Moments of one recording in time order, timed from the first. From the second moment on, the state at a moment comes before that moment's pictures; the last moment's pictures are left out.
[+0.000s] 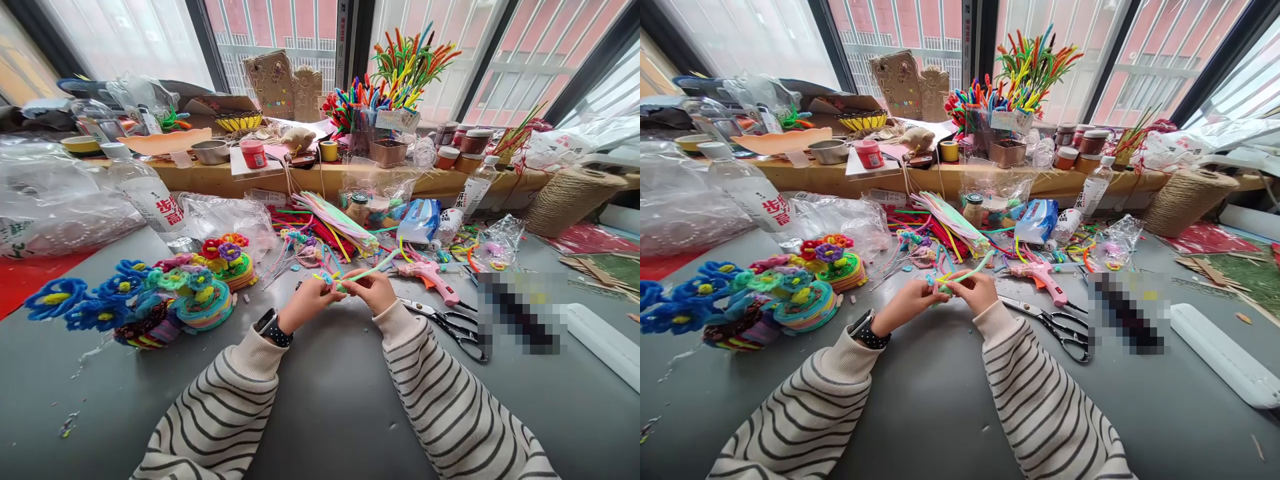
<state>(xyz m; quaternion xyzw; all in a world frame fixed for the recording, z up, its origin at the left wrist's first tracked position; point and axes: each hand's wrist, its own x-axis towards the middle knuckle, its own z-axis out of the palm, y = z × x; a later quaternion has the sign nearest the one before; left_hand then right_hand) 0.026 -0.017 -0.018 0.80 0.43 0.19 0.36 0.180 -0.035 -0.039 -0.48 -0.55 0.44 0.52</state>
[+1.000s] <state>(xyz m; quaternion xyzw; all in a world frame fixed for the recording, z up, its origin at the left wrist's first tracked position) 0.027 -0.015 -0.023 0.80 0.42 0.23 0.37 0.176 -0.030 -0.039 -0.45 -0.31 0.59 0.60</state>
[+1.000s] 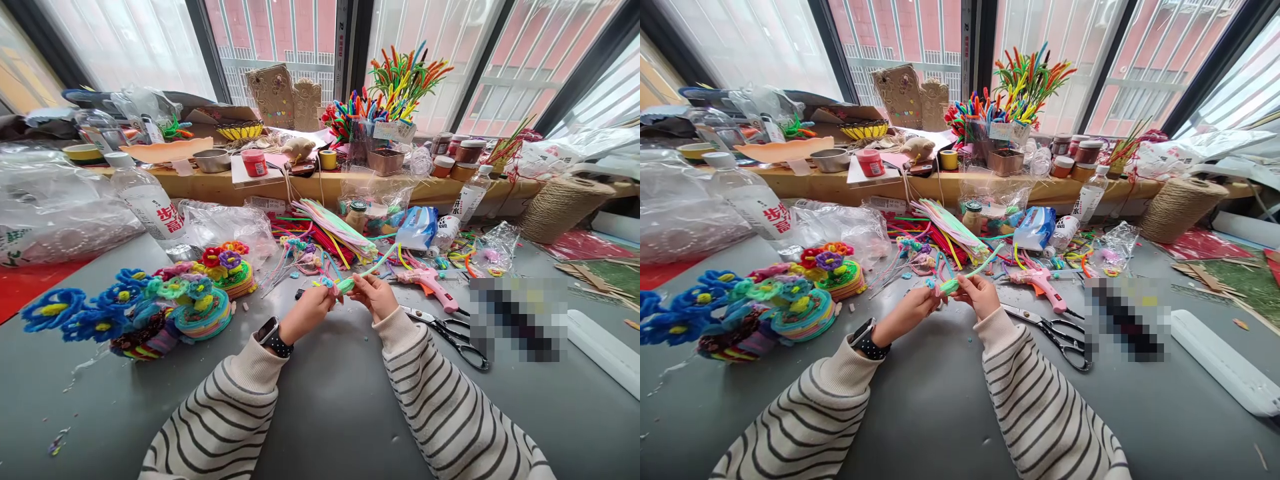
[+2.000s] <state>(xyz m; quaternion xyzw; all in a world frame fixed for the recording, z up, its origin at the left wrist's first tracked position) 0.012 -0.006 -0.007 0.52 0.50 0.44 0.53 0.310 -0.112 -0.026 -0.68 -0.63 0.18 0.33</state>
